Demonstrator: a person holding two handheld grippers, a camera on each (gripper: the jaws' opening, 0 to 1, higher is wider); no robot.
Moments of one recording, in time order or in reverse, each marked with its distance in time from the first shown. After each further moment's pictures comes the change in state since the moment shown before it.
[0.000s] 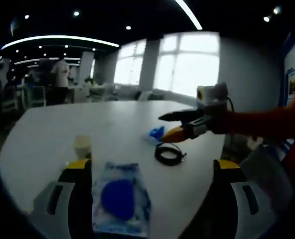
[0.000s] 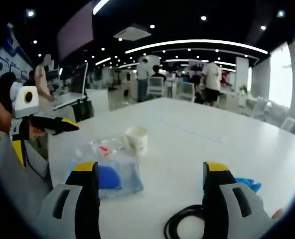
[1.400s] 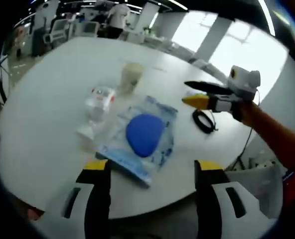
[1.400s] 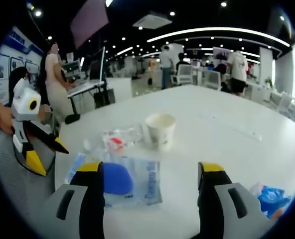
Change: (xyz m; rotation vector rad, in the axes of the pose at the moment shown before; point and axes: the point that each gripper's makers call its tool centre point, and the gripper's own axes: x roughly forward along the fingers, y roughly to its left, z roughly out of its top) left arm -0.033 0.034 -0.111 -0.492 0.386 0.349; right arm 0.069 0.025 -0.031 -0.014 0.097 0.216
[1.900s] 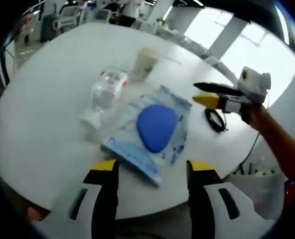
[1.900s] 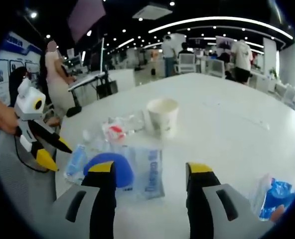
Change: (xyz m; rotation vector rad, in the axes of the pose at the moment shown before) left arm 0.016 0.017 -0.006 -0.066 0.047 0.054; right arm 0.014 0.001 -0.026 0.035 0.094 0.045
